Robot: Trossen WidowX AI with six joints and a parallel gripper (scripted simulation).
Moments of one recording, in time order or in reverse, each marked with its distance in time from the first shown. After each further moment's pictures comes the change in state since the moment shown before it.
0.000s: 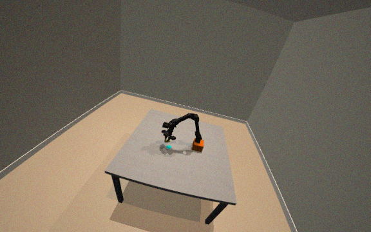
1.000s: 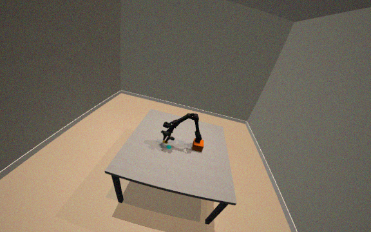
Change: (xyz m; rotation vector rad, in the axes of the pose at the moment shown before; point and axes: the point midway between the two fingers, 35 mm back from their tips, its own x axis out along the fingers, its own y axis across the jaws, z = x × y) arm 0.014 -0.014 0.005 0.064 -0.213 0.007
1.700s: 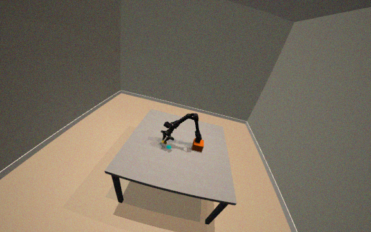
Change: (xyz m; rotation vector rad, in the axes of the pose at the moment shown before) arm 0.004 -0.008 0.000 0.027 -0.145 0.008
